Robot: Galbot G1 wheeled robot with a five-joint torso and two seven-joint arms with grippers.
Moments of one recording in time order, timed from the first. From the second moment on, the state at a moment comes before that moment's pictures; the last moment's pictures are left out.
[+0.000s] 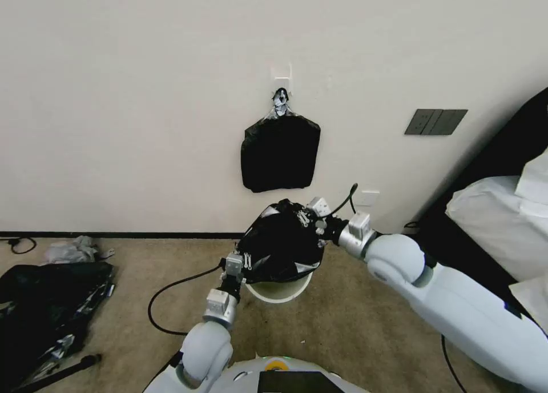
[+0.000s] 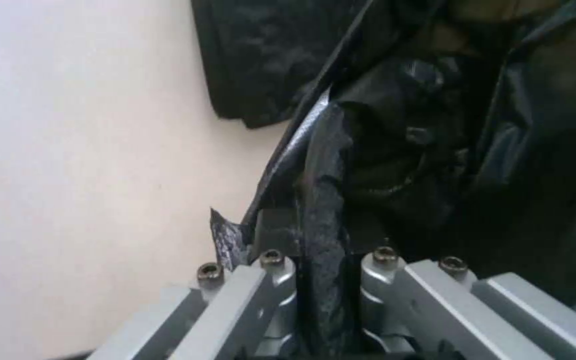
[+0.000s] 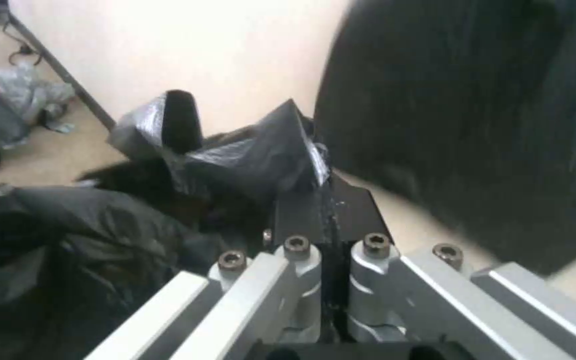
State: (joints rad) left arm 1.51 -1.17 -0.12 -2.21 -0.08 0.11 -0.33; right arm -0.78 0.65 0.02 2.21 0.73 -0.44 -0.01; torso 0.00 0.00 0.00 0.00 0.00
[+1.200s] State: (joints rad) left arm 1.47 -1.22 -0.17 -2.18 -0.41 -0.05 -0.23; right arm -0.92 0.55 0.30 2.04 1.13 -0.62 -0.22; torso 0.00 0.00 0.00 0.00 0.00
